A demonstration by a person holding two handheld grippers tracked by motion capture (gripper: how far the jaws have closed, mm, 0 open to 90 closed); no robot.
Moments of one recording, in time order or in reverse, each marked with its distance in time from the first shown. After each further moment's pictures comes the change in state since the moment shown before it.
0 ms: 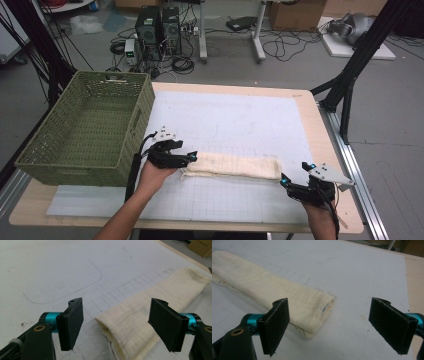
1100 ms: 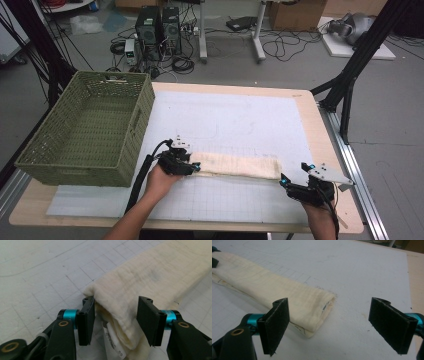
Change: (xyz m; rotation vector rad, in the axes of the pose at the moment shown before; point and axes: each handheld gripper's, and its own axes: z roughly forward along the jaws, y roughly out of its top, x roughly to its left) left arm -0.011 -0.017 0.029 0.228 0.018 0.094; right arm 0.000 -0.002 0.002 0.002 0.003 0.017
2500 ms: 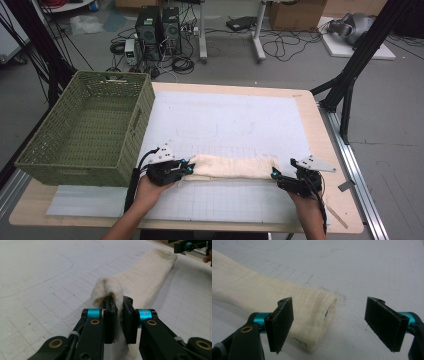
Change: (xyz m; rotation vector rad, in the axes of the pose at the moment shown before) left arm -0.004 -0.031 -0.032 -0.281 -0.145 0.068; right arm 0.005 0.007 0.037 0.067 0.014 0.035
